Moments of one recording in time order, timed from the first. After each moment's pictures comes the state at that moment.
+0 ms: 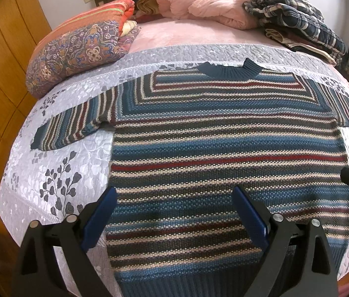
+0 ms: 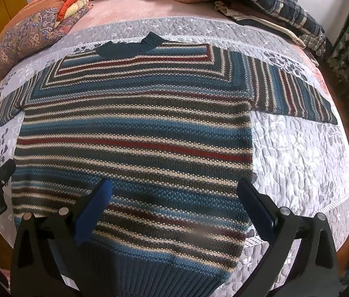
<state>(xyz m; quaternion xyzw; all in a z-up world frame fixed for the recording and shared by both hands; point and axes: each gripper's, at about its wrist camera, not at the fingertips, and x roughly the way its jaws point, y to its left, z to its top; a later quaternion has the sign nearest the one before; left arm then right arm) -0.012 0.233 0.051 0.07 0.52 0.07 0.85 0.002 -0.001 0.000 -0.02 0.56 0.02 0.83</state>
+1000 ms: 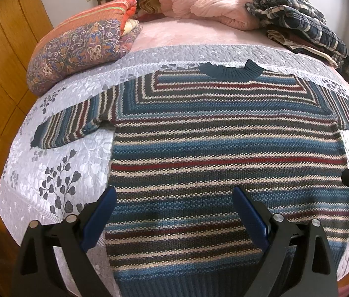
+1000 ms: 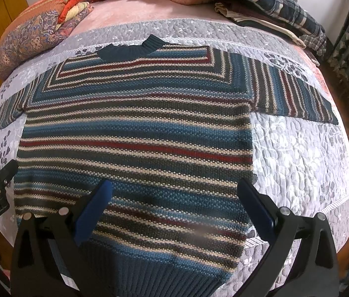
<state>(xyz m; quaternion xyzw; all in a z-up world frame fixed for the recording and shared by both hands) -0.012 0.235 0.051 0.06 0.52 0.07 0.85 0.002 0.000 0.003 -0.02 0.55 0.02 0.83</state>
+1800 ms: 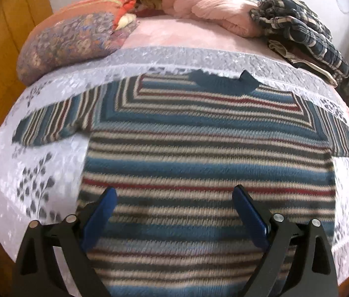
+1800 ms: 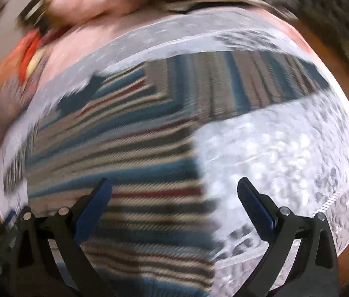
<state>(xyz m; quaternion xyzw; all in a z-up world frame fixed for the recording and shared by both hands) 0.052 0.209 0.037 0.01 0.52 0.06 0.85 0.069 -0.146 0.008 0.16 0.56 -0.05 0.81</state>
